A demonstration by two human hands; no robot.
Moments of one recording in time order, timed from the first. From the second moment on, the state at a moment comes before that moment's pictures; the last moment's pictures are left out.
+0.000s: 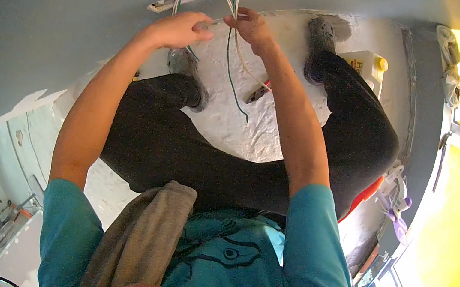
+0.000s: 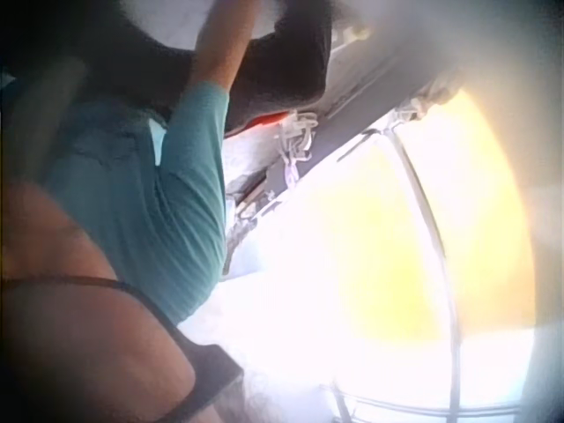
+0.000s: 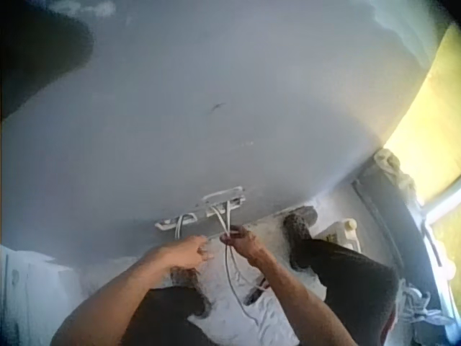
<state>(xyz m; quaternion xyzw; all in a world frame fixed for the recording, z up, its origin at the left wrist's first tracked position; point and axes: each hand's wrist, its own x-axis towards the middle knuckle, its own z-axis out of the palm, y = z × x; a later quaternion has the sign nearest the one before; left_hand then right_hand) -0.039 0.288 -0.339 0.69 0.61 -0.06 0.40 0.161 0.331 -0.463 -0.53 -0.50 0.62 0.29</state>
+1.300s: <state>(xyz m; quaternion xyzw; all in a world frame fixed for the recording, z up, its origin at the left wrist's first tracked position) -0.012 0.318 -0.452 0.26 0.61 0.47 0.59 0.210 0.292 -0.423 -0.41 -0.49 0.76 0.08</state>
